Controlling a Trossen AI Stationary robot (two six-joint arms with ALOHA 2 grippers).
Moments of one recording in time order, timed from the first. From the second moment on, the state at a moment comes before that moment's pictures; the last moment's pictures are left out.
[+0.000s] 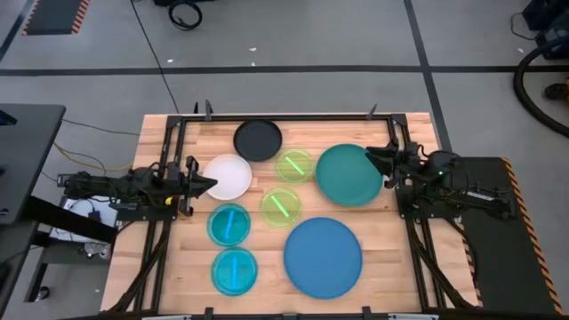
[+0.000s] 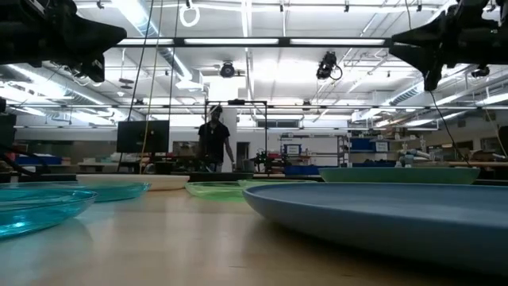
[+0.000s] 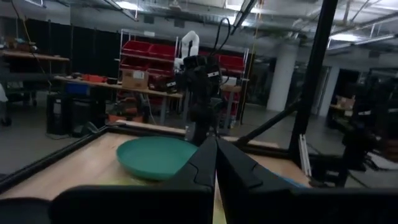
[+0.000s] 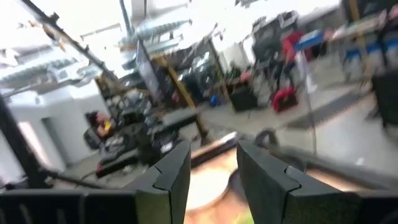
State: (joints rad) left arm -0.12 0.04 0.05 0.19 -0.21 -0.12; right arm -0.27 0.01 0.12 0.14 0.09 0.34
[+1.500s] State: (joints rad) left arm -0.15 1.19 0.59 0.10 -0.17 -0.19; right arm 0.02 0.98 0.70 -0.65 0.24 0.59
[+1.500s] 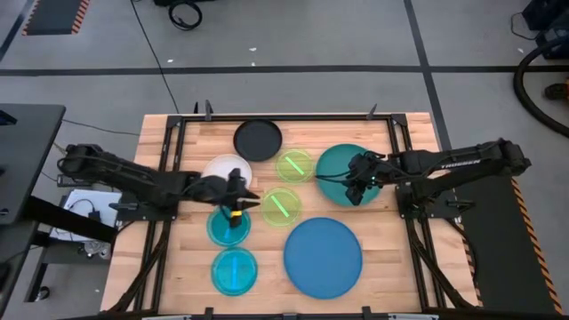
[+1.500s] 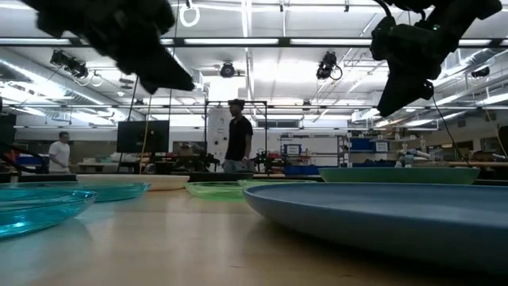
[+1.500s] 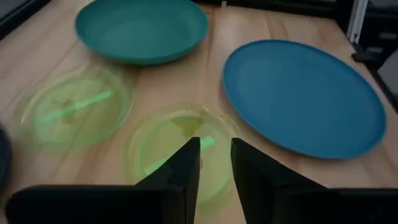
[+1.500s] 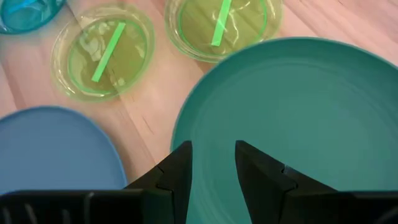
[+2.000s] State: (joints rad) left arm 0.04 1.74 1.11 -0.05 0.11 0.24; right arm 0.02 0.86 0.70 -0.69 0.27 0.57
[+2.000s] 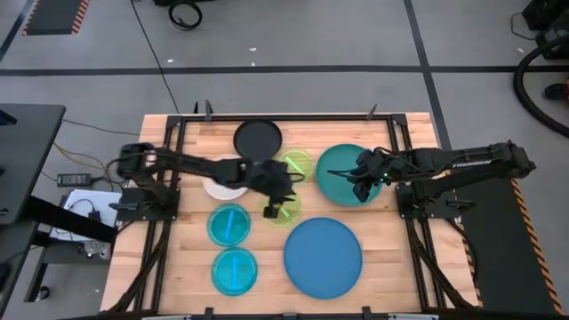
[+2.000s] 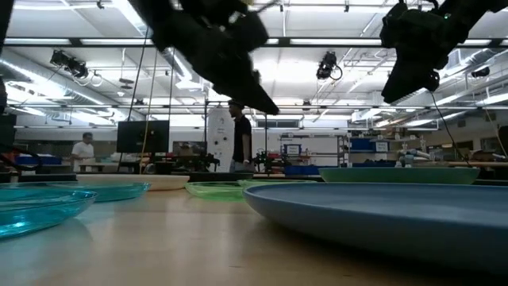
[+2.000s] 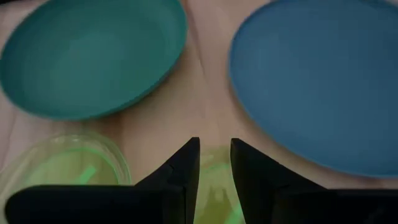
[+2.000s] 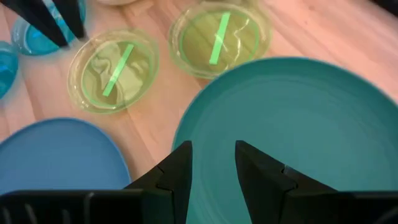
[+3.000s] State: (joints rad) left arm 0.10 2.29 1.73 -0.28 0.09 0.73; right arm 0.22 0.70 0.70 -0.78 0.32 0.69
